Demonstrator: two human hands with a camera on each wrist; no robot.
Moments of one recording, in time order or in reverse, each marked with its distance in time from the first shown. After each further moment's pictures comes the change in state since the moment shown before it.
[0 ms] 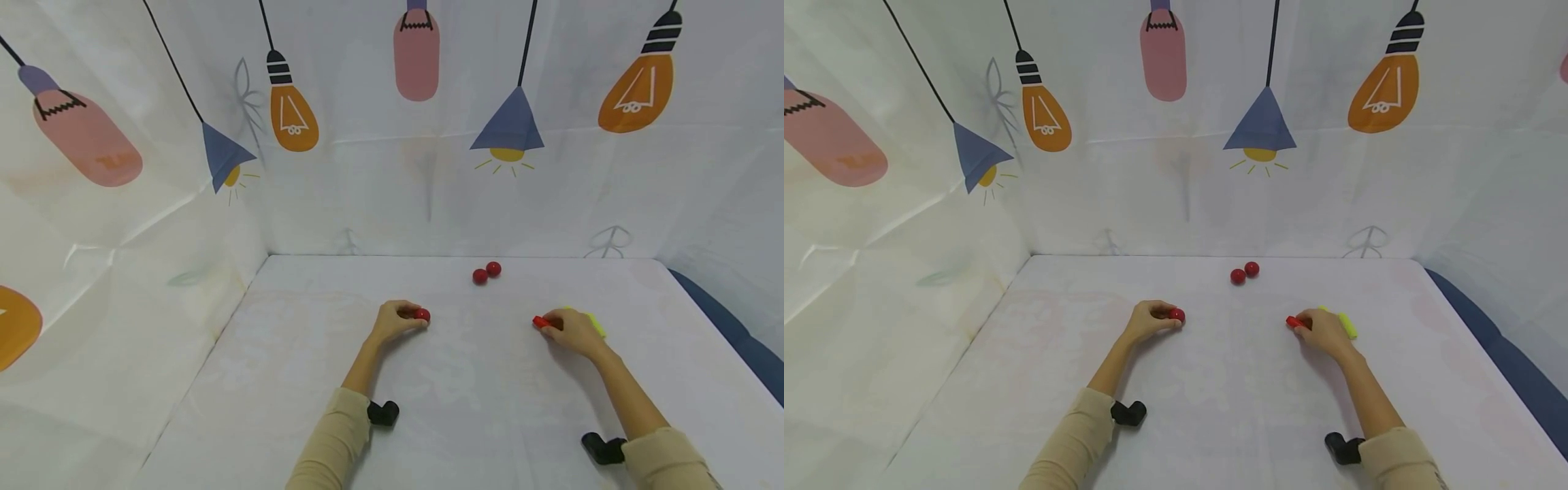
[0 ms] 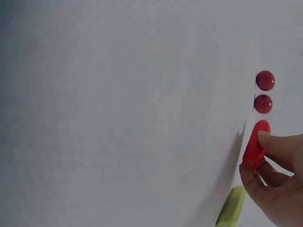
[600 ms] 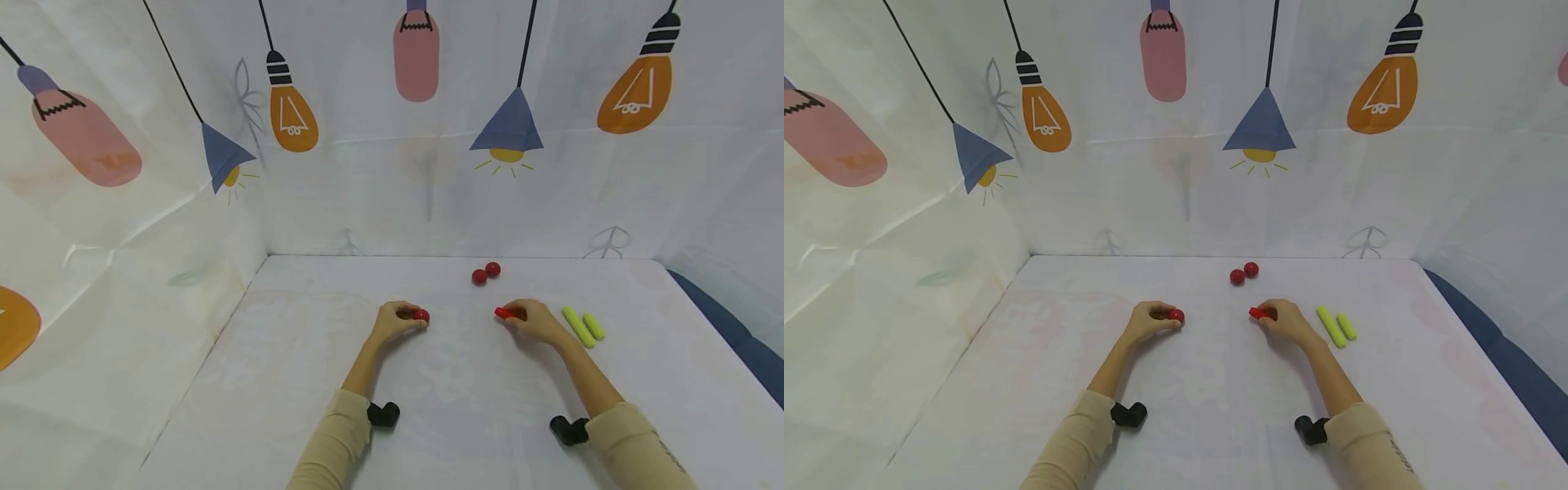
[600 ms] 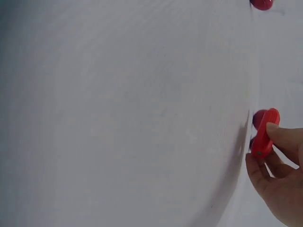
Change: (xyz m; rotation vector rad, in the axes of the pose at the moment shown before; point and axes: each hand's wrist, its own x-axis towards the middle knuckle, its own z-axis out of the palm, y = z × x) left_hand 0.000 -0.002 0.002 -0.011 0.019 -0.021; right_hand 0.038 -0.033 0.027 0.149 -0.141 0.054
